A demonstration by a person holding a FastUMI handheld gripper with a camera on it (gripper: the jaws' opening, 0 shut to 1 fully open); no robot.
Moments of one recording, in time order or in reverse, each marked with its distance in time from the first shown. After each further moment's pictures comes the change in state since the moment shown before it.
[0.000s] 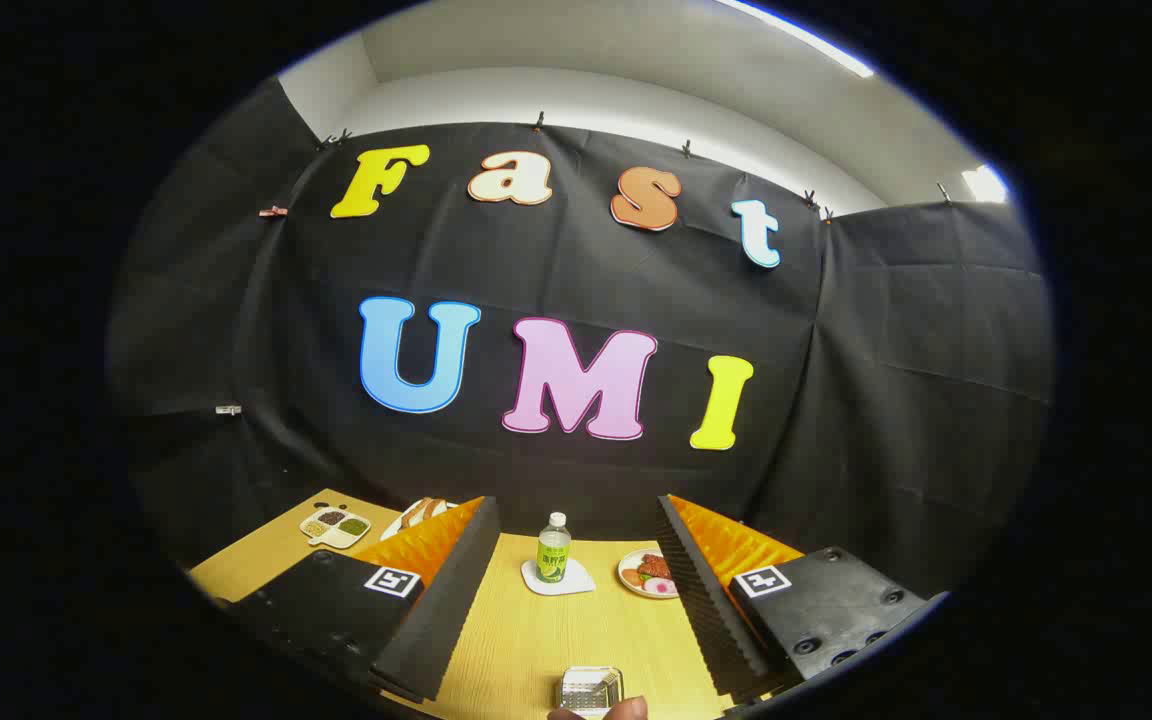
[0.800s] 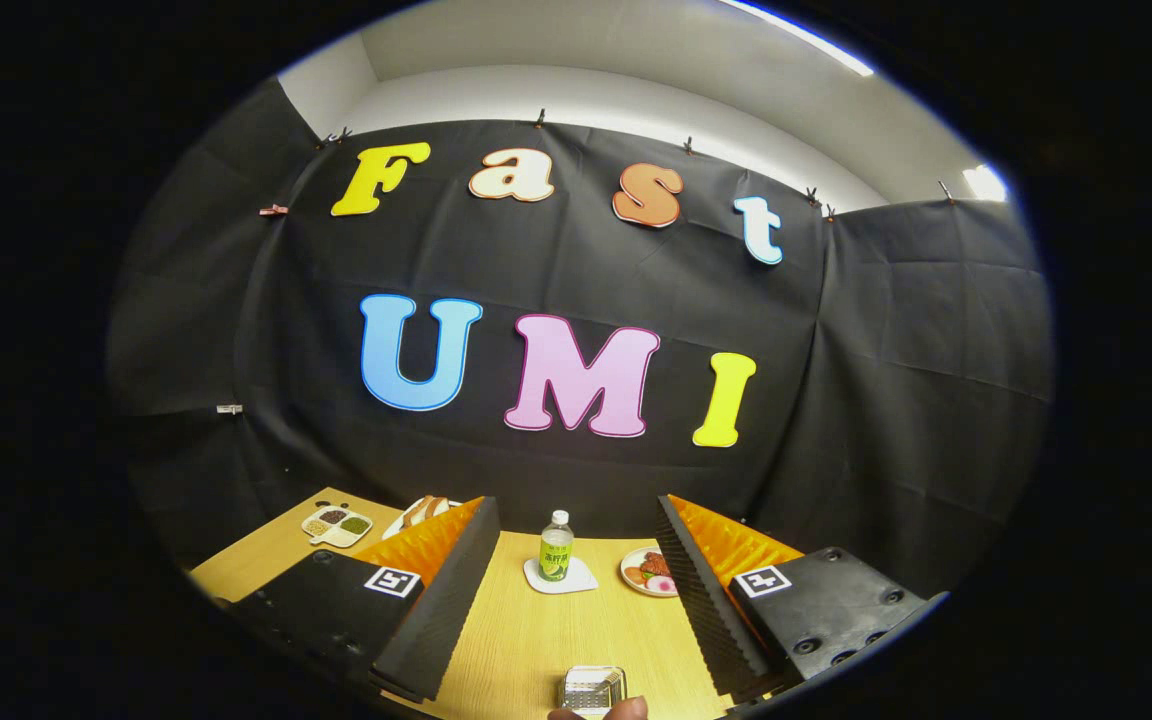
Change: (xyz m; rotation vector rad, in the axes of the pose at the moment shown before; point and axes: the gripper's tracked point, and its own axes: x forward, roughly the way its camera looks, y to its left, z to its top) arm 0.003 0.005 -0.003 0.001 0.012 0.010
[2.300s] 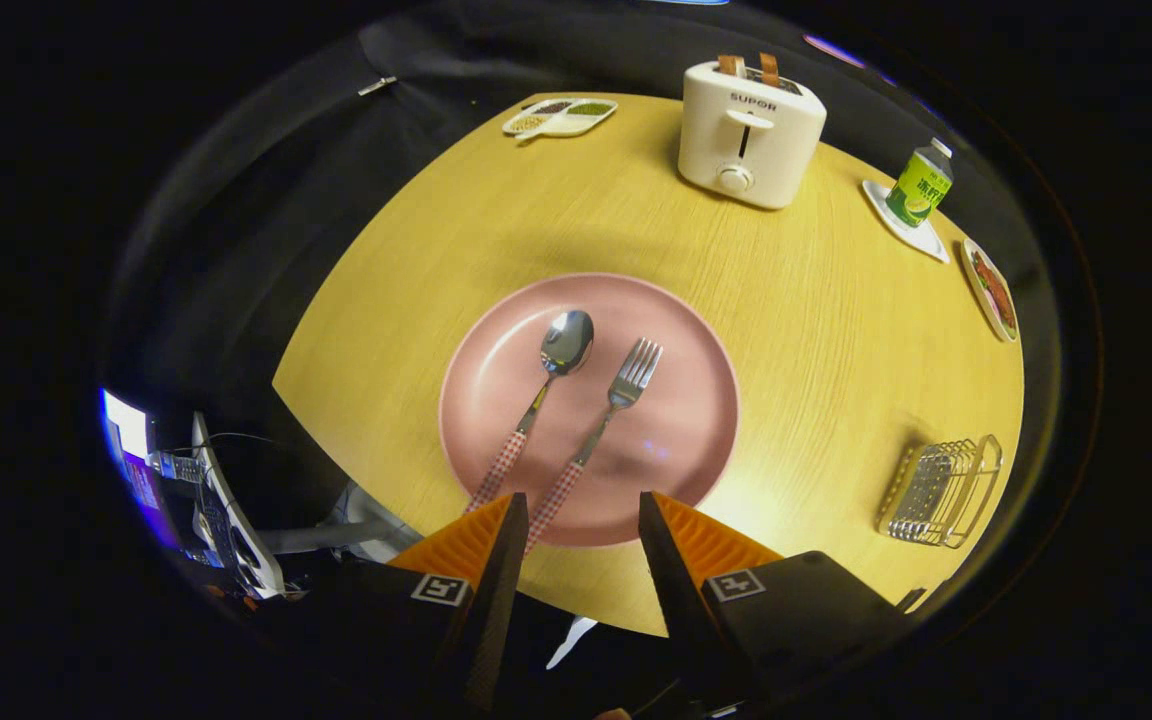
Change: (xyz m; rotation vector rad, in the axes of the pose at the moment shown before) arm -0.113 0.272 -0.367 -0.095 1.273 0.624
